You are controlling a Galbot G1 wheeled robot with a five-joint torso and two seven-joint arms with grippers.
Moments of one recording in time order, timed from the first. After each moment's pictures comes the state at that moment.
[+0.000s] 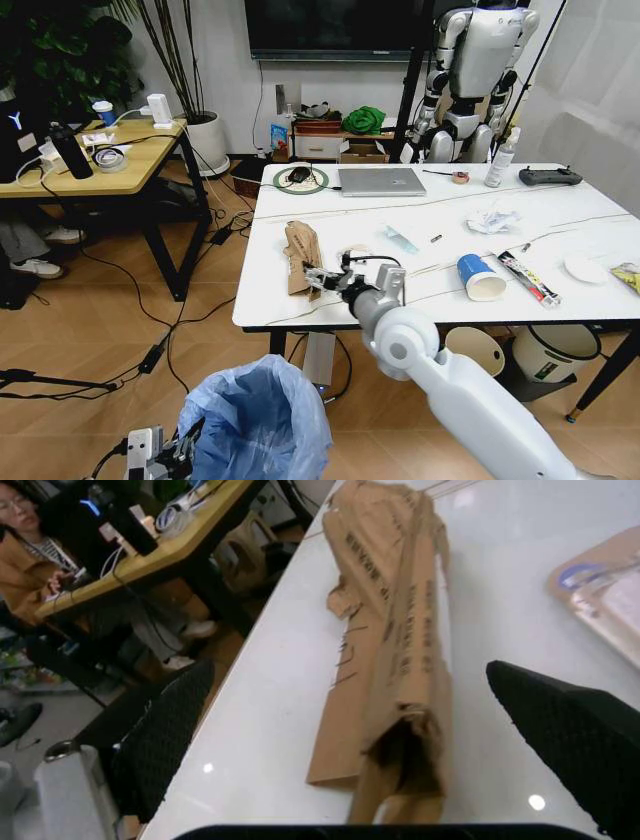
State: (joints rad) left arm 2.20 -1.14 -0.76 -2.40 -0.79 0.27 -0.07; right arm -0.75 1.18 -0.20 1.92 1.13 -0.37 0.59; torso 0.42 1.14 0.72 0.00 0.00
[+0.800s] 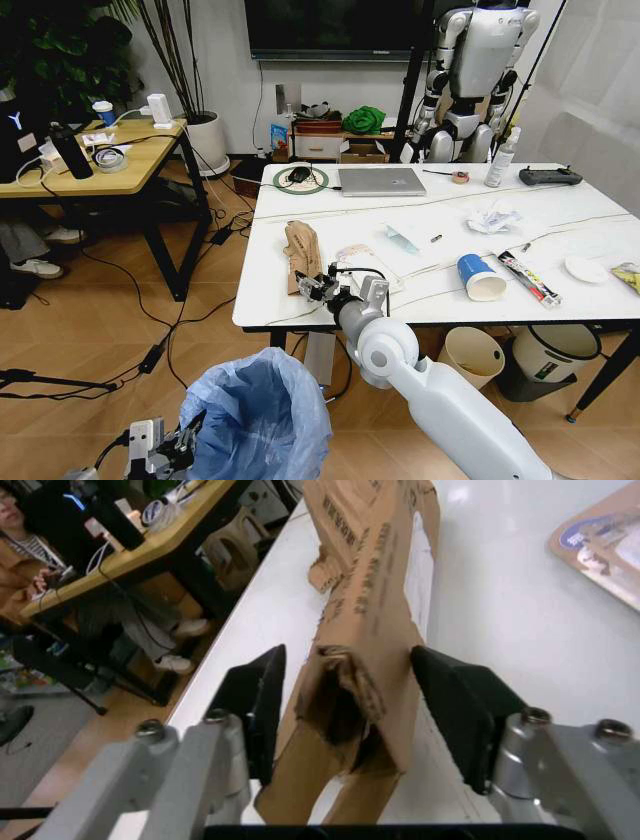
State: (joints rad) left arm 2.18 -1.12 -0.76 -2.39 -0.82 0.28 -0.09; right arm -0.78 1.20 -0.21 1.86 1.07 -0.32 0.55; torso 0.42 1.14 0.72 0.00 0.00
